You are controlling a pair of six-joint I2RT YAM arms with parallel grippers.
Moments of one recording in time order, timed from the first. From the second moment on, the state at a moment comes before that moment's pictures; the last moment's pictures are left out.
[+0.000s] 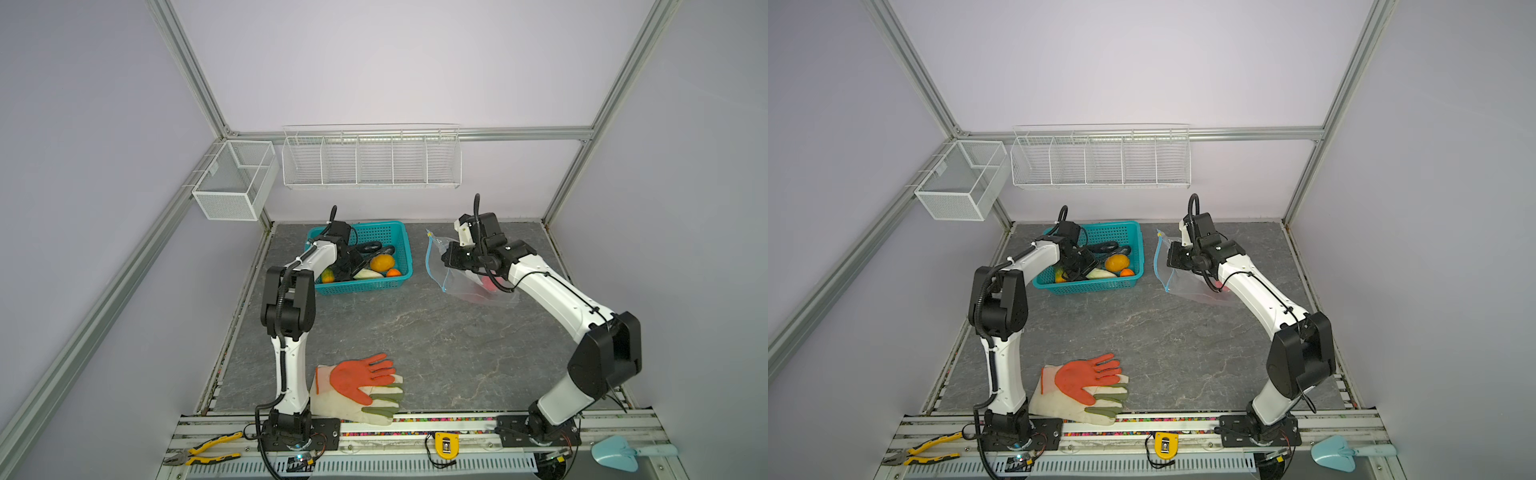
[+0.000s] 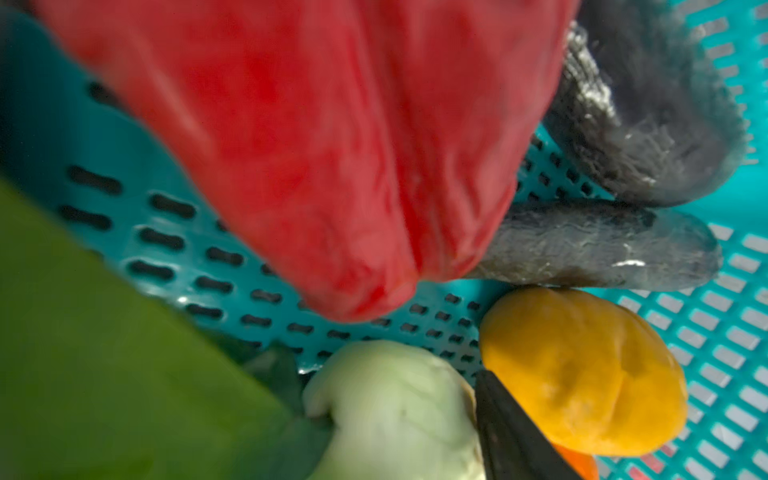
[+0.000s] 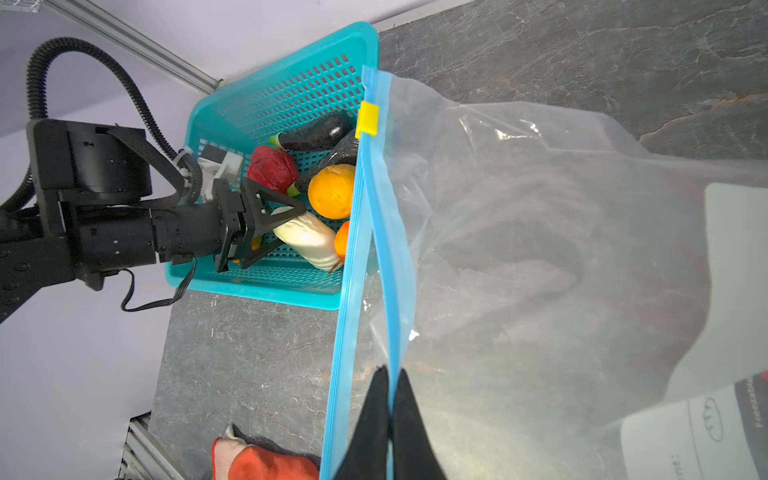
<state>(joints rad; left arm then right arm) -0.24 2.16 1.67 -0.71 0.26 -0.83 0.45 1.64 1.46 -0.61 -0.22 0.52</state>
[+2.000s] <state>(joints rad) -0.25 1.99 1.71 -0.73 0.26 -0.85 0.45 1.64 1.46 -0.61 -0.22 0.52</state>
